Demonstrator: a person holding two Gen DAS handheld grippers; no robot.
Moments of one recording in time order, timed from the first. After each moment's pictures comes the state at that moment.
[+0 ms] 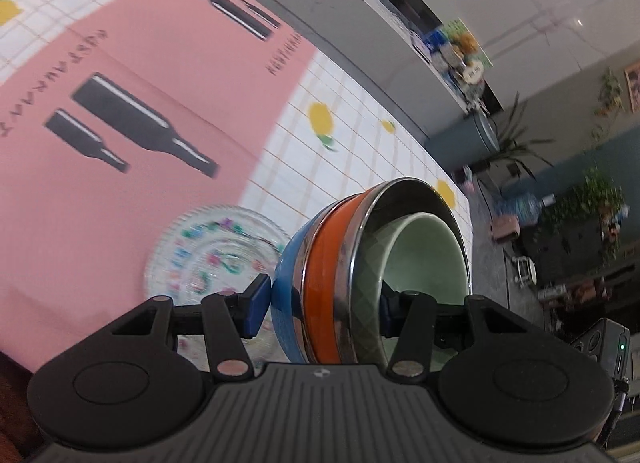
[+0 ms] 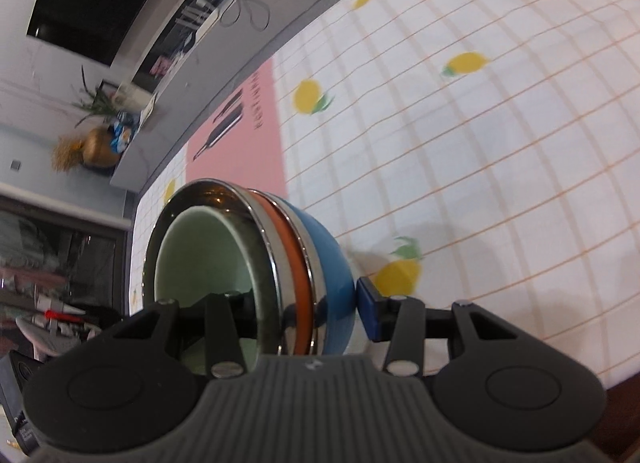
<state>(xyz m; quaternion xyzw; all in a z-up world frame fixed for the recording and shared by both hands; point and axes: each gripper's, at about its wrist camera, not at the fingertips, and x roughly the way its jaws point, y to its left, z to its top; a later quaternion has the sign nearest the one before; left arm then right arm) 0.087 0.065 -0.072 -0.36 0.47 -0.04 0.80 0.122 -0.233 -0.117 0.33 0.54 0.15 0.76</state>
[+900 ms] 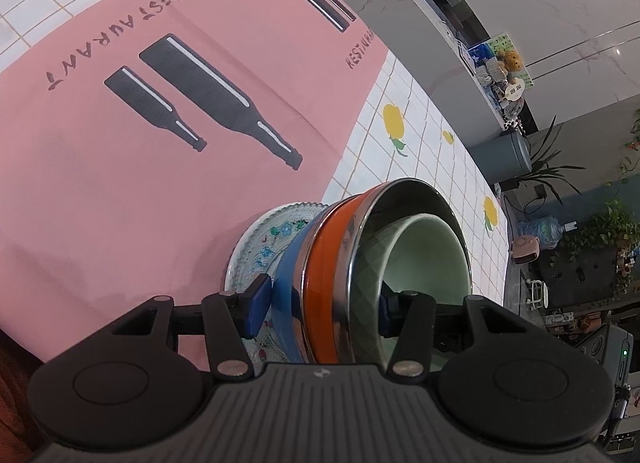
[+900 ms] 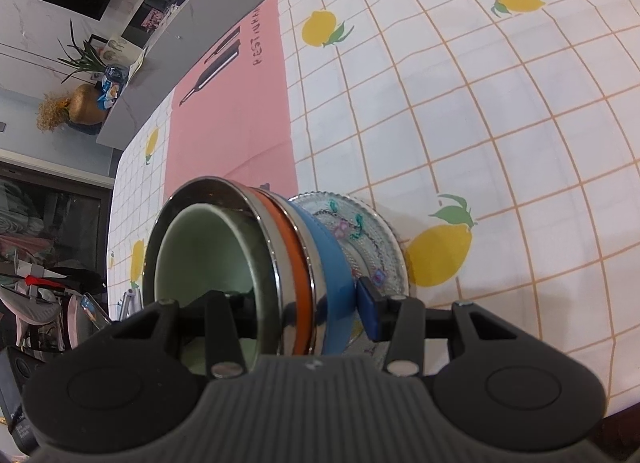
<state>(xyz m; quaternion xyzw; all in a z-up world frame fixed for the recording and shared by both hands) 0.084 0.104 -0.122 -0.39 0.49 0.00 0.78 0.140 -0.177 -0.163 0.29 0.59 0.17 0.74</state>
